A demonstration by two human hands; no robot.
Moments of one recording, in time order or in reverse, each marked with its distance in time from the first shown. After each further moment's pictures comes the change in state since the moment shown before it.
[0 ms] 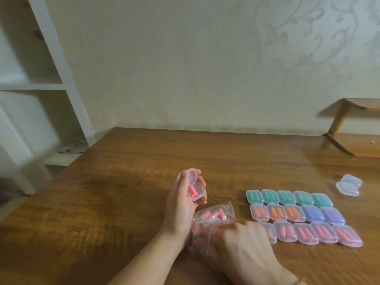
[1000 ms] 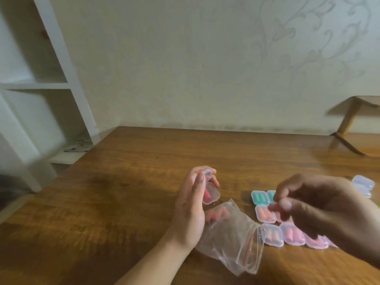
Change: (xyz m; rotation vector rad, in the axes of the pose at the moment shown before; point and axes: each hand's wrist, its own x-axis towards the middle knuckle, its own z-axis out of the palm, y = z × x) left_hand -0.010 0.003 0.001 0.231 -0.160 0.201; right_hand -0.025 0.071 -0.097 0.959 0.119 -0.020
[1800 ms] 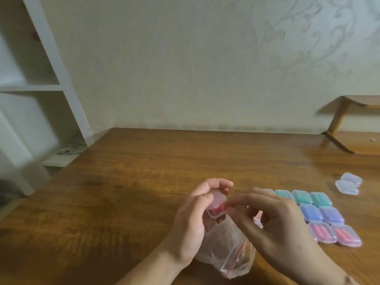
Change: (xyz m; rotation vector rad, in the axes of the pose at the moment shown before) left_hand -0.016 0.015 0.007 -0.167 -0.286 -0.099; right_hand 0.001 0.024 0.059 -0.356 0.215 -0.218
